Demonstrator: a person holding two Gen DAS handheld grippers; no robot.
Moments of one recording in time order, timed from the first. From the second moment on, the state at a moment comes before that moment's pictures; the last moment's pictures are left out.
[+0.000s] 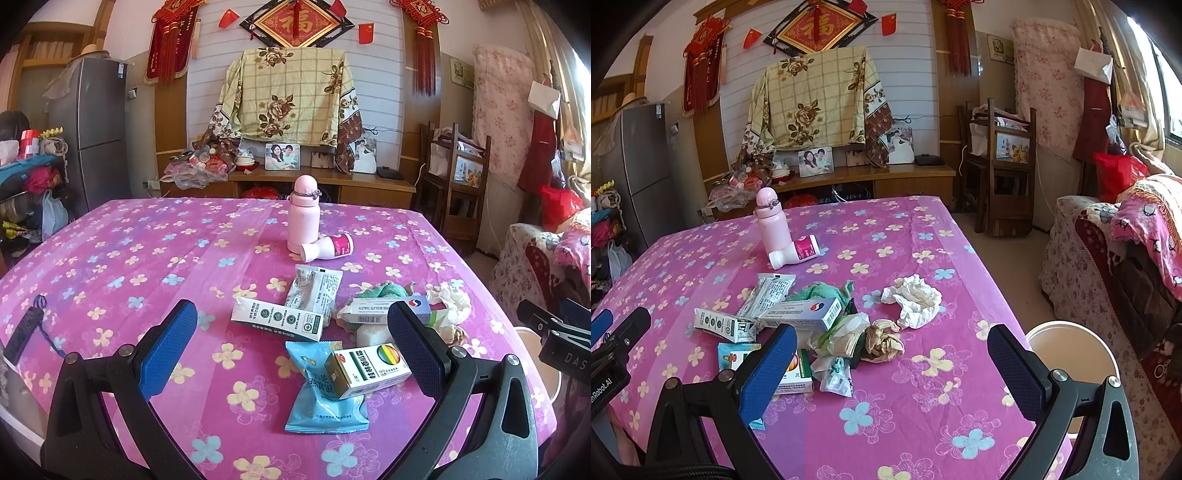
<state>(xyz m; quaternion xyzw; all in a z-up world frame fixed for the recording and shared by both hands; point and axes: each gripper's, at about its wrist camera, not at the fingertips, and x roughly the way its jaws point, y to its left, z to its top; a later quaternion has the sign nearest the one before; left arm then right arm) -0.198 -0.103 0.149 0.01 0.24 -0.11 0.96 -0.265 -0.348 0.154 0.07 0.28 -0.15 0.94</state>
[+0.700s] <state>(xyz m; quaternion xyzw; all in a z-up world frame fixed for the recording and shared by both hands) -0.200 -0.110 0.142 0.01 0.26 -0.12 0.96 -0.265 -0.354 0.155 0.08 0.29 -0.15 0.94</state>
